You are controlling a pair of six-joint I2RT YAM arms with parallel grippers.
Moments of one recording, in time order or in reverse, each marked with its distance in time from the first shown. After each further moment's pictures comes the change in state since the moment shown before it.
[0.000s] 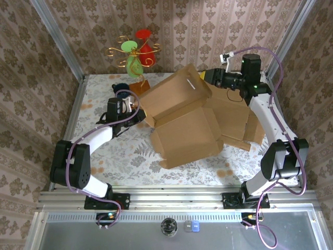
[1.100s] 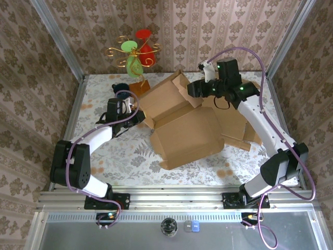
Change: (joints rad) left arm 0.006 -0.003 0.002 -0.046 -0.003 -0.003; right arm 0.259 -0.032 0.121 -0.372 0.502 -0.388
